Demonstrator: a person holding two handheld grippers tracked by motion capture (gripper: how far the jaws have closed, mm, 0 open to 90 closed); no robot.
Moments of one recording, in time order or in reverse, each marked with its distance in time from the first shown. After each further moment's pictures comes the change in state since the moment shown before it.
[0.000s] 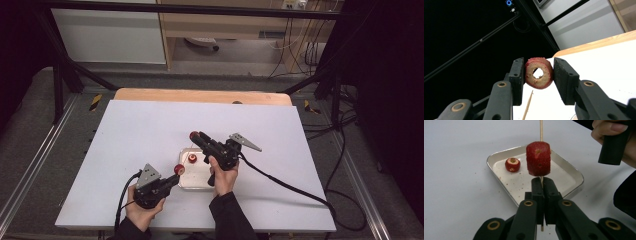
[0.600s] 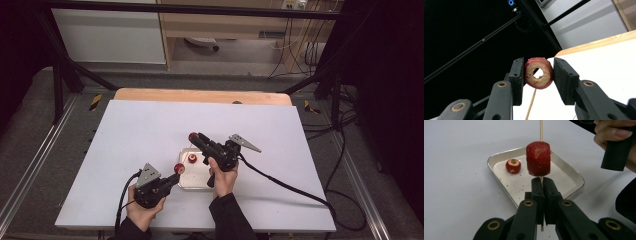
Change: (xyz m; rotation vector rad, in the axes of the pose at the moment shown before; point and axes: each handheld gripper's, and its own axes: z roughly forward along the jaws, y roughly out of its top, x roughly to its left) left arm 0.000 0.001 0.002 -0.013 0.005 -0.021; right arm 0.002 -0.003 -0.001 0.005 0.015 0.006
